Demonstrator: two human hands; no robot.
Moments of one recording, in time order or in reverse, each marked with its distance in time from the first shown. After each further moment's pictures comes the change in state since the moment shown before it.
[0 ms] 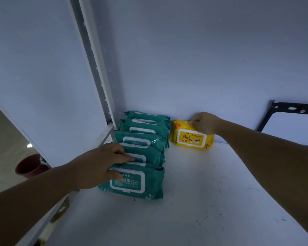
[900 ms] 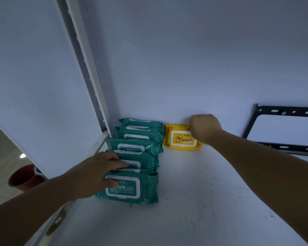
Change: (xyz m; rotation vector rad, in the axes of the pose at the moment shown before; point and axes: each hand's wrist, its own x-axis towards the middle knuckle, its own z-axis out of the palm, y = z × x) left_hand -0.002 0.006 -0.001 -0.037 0.004 -0.059; right_hand -0.026 0.001 0.002 -0.686 0.291 -0.041
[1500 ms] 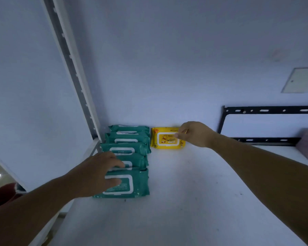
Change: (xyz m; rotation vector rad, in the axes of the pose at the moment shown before) left_hand -0.017 0.040 -0.021 0.023 0.081 0.020; right_hand -0.080 0.027 -0.035 0.745 -0.082 0.075
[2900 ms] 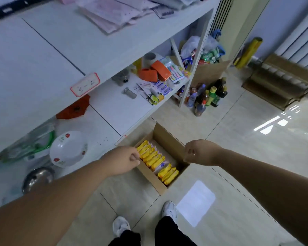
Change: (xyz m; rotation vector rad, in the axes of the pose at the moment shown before) left_hand -0.189 0.532 0.369 -0.106 -0.781 0.500; right_hand -0.838 0.221 0.168 0.172 -0.336 0.931
